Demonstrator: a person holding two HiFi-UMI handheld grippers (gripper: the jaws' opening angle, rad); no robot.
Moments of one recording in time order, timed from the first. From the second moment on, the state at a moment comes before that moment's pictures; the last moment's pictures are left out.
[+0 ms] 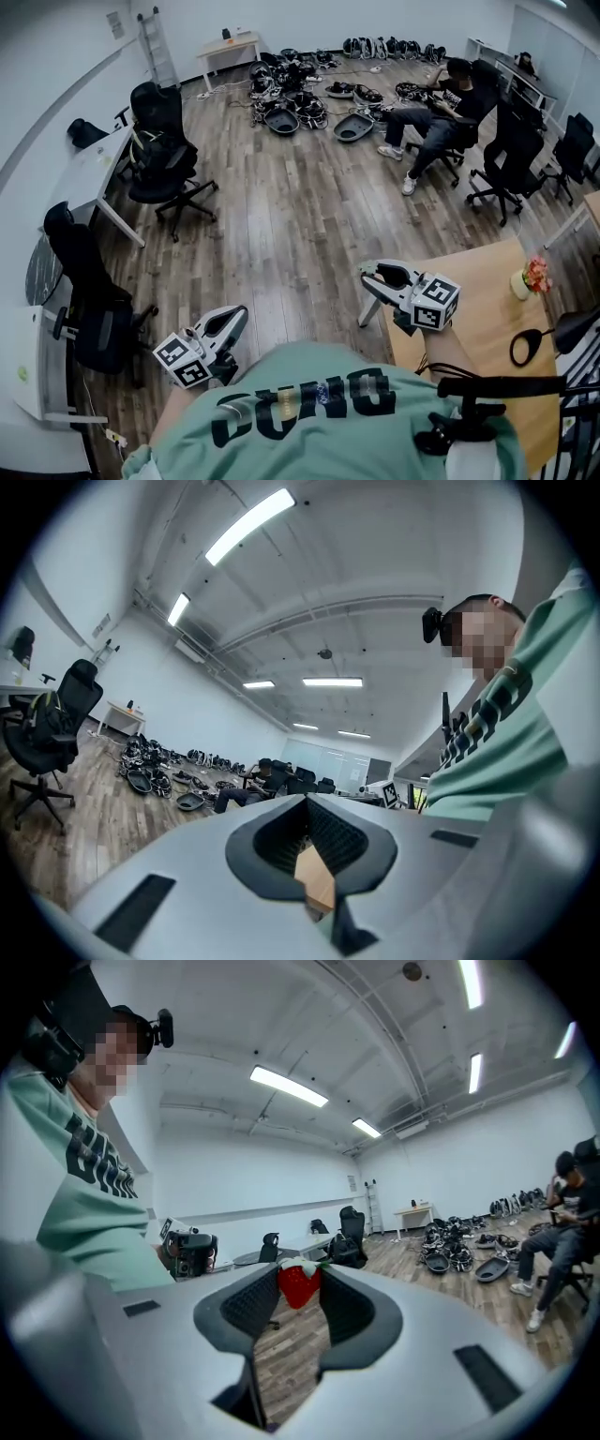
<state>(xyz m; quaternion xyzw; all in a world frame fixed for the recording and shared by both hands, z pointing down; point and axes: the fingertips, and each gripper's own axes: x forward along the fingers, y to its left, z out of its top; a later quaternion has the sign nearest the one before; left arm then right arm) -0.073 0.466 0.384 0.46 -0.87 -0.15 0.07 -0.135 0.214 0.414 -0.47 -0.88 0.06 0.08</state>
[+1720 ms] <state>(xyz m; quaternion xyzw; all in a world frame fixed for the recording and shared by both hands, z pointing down) -0.692 0.252 0.390 0.64 -0.74 -0.14 0.12 -0.658 -0.021 0.429 -0.26 -0.96 0.07 0.07</state>
